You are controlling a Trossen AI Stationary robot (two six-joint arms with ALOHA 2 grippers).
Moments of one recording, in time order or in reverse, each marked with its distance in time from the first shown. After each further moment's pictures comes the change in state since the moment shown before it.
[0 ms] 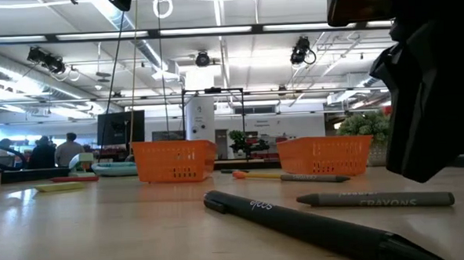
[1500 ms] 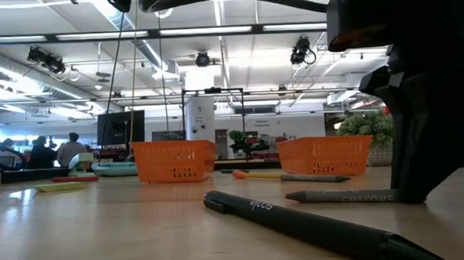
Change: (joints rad) left arm 0.000 0.000 0.000 -0.021 0.000 0.022; right arm -0.043 -0.001 -0.076 0.041 -0.021 -0.150
